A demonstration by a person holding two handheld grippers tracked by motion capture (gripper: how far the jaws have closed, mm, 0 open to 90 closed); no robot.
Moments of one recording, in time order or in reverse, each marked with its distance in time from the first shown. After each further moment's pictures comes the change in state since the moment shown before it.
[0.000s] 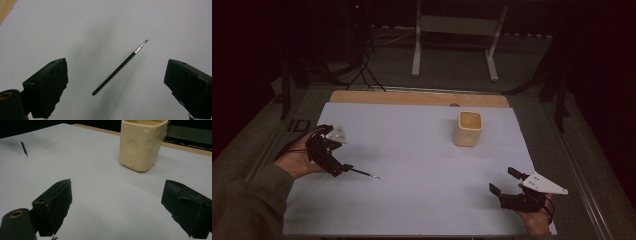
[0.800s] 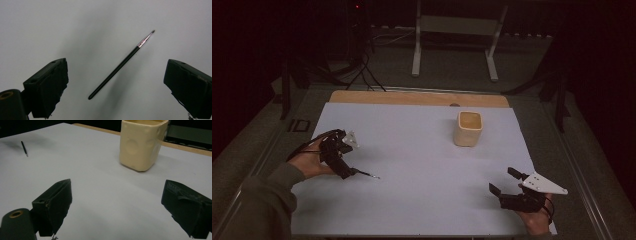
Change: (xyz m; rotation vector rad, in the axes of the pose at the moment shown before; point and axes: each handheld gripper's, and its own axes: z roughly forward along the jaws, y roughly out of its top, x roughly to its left) left arm -0.001 0.006 0.040 0.115 -0.026 0.029; right arm 0.000 0.000 0.000 0.002 0.001 -0.001
